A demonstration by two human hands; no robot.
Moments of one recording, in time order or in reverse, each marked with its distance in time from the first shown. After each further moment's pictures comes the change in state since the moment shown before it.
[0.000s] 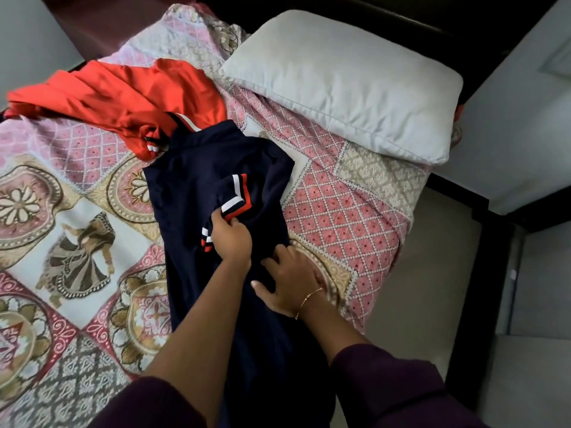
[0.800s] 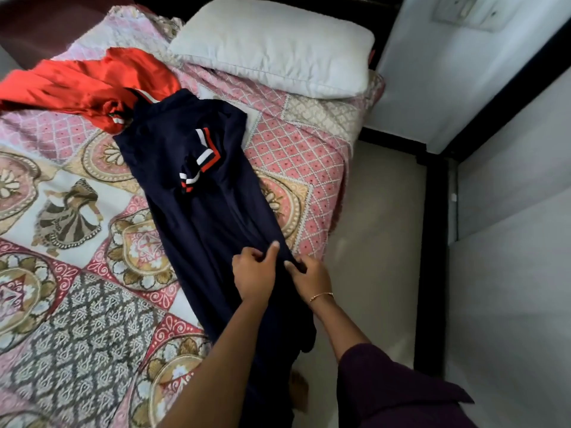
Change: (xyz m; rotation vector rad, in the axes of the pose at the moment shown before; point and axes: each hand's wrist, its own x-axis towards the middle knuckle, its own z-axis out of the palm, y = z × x) left_hand -0.171 -0.129 -0.081 0.327 -0.316 0.087; right_hand -0.180 -0.047 -0.007 0.530 0.024 0.859
